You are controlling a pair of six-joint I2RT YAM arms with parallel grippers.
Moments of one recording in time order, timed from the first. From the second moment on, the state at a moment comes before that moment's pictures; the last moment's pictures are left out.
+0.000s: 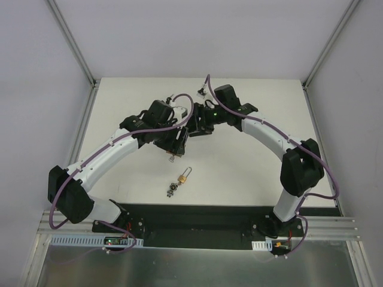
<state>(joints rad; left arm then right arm) -0.62 1.39 1.25 -0.82 0.21 -0.21 0.58 1.75 1.45 -0.42 -0.76 0.58</state>
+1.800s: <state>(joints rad) -0.64 1.20 1.00 0.02 0.36 -0.33 0.40 1.21 0.95 0.18 -0.64 1.30</state>
